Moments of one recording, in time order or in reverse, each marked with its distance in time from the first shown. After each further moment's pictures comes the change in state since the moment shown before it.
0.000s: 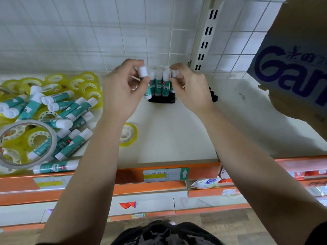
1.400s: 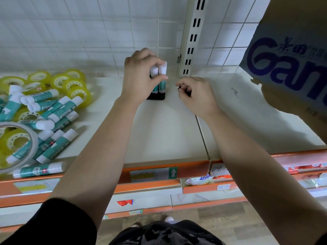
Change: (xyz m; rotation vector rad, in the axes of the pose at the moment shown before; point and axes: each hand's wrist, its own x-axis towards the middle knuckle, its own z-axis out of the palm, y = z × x) left_hand 0.037 -0.017 0.077 0.178 -0.176 0.210; right_hand -0.031 0.045 -0.018 0.031 -0.133 0.127
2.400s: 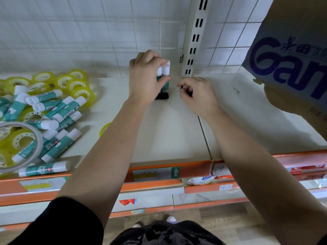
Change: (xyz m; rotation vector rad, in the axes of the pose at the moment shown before) left_hand -0.003 0.007 0.009 0.197 0.050 -0.010; right_hand -0.001 -0.005 0.001 -0.013 -0.003 0.014
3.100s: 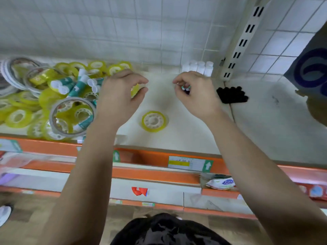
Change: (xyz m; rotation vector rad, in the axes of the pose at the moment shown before) left_hand -0.092 -0.047 -0.155 0.067 -0.031 -0.072; right_hand 0.004 -0.108 0.036 0.205 -0.004 -0.212
